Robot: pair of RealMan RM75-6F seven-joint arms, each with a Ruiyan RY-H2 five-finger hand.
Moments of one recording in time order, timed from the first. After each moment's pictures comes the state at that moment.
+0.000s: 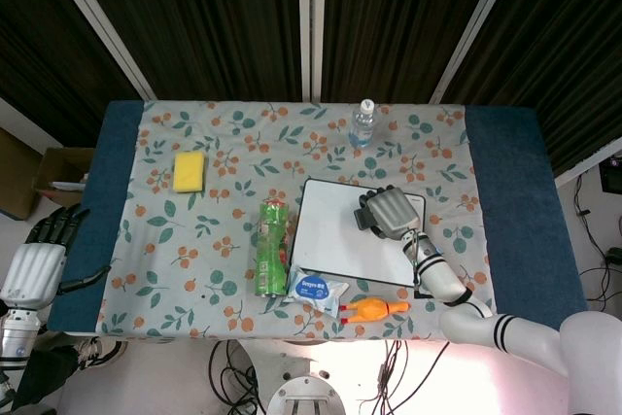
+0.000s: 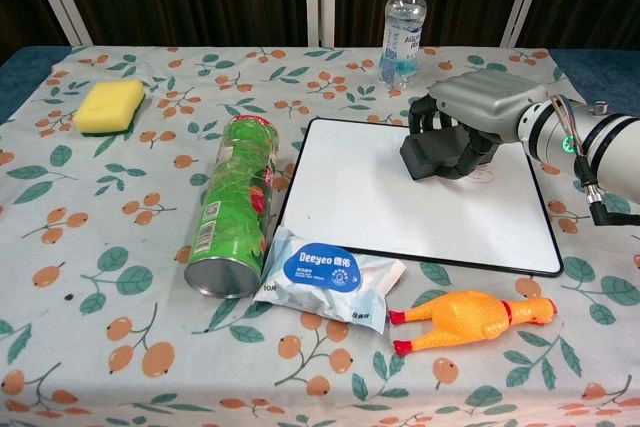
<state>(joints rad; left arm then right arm) -0.13 -1.18 -0.03 -1.47 1.52 1.46 -0.01 0.76 -1.68 0.17 -1.21 -1.17 0.83 -0.41</state>
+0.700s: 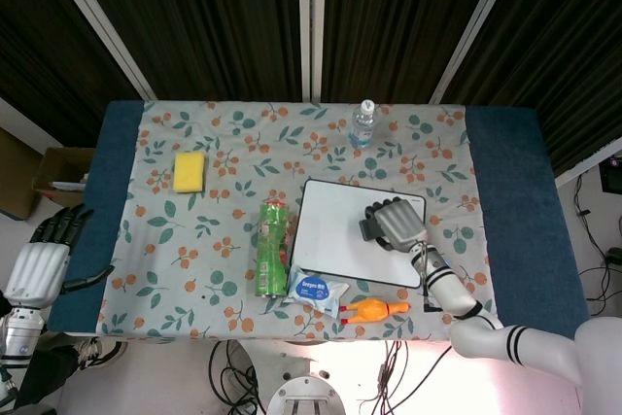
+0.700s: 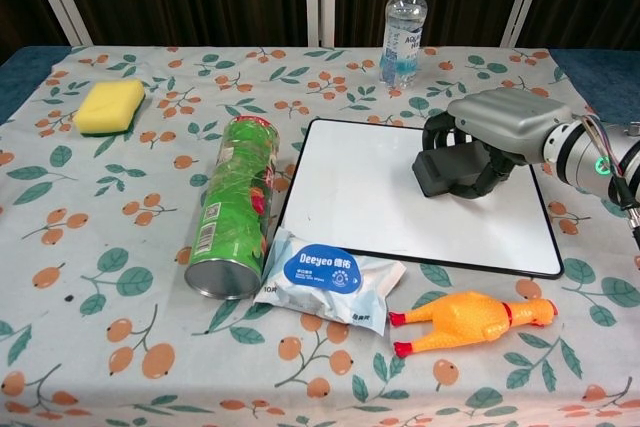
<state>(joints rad) -0.14 -1.19 -0.02 -1.47 1.52 1.44 0.00 0.71 -1.62 0.11 -1.33 -1.14 0.85 -0.40</state>
